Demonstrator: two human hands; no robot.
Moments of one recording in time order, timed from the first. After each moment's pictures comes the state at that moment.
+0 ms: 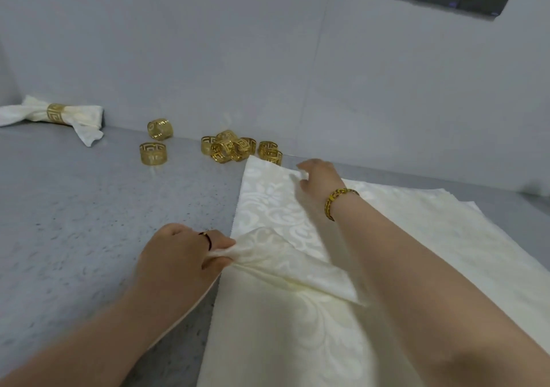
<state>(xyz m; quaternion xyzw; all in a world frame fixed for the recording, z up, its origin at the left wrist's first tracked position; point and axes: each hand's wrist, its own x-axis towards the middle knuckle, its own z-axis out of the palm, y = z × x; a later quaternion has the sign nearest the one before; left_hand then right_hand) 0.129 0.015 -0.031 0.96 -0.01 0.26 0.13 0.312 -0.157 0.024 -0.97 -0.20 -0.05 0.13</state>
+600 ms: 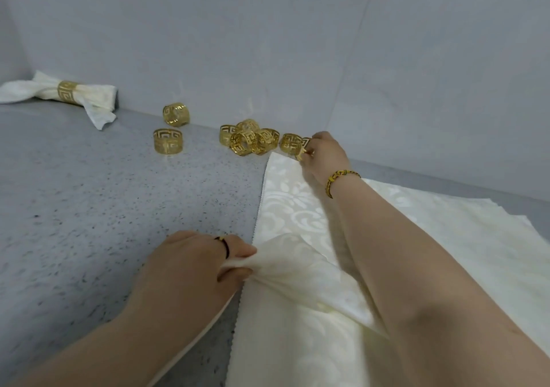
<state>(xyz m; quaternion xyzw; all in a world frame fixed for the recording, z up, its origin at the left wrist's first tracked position) 0.132 0.021 -0.032 0.95 -0.01 0.25 0.19 0.377 -0.105 0.010 -0.95 -0.23 -0.14 0.14</state>
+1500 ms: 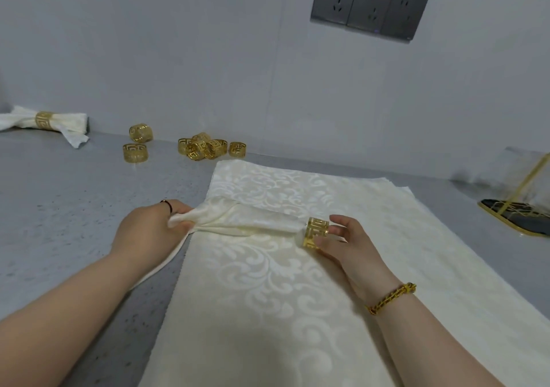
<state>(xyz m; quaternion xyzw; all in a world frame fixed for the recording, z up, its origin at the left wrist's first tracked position) 0.102 -0.005 -0.010 0.93 0.10 0.24 0.27 0.131 -0.273 0.001 -0.73 -0.02 0.02 0.69</state>
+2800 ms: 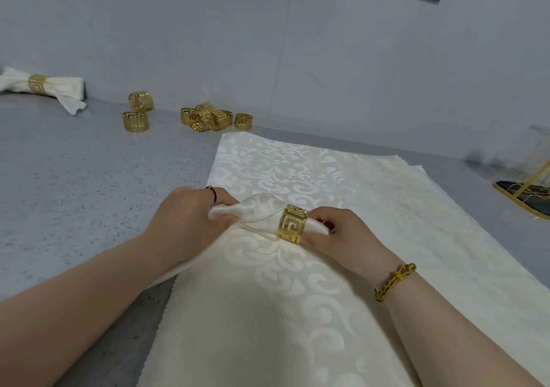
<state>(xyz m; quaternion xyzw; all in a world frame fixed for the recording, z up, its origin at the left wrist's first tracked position) 0.101 -0.033 -0.019 0.94 -0.05 0.15 0.31 0.125 -0.258 0.005 -0.90 -0.24 0.03 0.37</state>
